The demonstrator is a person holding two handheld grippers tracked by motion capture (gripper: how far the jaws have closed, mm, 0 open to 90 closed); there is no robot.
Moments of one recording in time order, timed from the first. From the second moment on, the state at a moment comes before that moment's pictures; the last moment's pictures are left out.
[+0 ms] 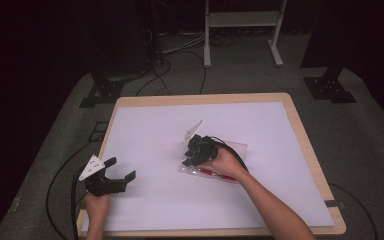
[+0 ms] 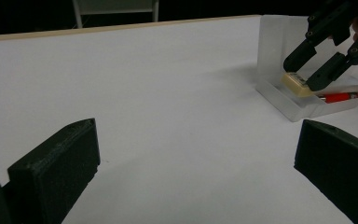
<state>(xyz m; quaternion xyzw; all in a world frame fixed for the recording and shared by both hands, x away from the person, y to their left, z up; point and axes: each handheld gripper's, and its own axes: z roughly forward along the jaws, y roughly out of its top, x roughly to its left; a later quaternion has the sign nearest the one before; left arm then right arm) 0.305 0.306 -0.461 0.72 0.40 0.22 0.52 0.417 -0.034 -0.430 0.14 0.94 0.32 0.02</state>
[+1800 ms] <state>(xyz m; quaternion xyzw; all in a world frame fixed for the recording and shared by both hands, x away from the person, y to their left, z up) 0.305 0.306 -0.461 0.72 0.40 0.22 0.52 0.426 -0.035 -0.441 0.14 0.94 0.32 0.00</state>
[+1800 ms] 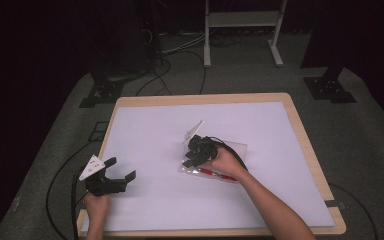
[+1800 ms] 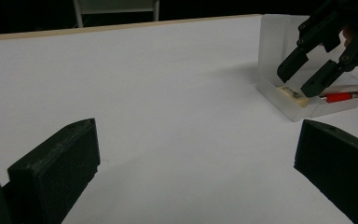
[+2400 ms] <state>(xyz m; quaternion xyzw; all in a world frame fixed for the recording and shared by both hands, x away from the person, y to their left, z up) 0.305 0.306 -0.461 0.72 0.40 0.22 0.52 0.409 -0.053 -0.412 0.13 0.93 0.34 0.00</state>
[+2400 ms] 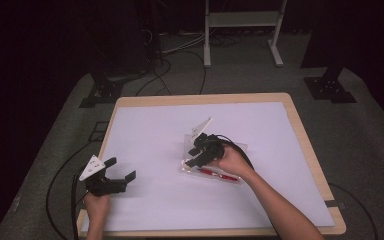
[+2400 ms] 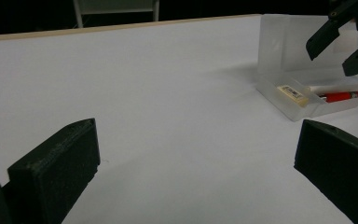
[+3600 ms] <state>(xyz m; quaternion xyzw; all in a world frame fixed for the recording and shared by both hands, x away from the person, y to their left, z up) 0.305 0.305 -0.461 0.72 0.40 0.22 0.52 0.391 -0.103 -0.396 0.15 0.92 0.35 0.00</state>
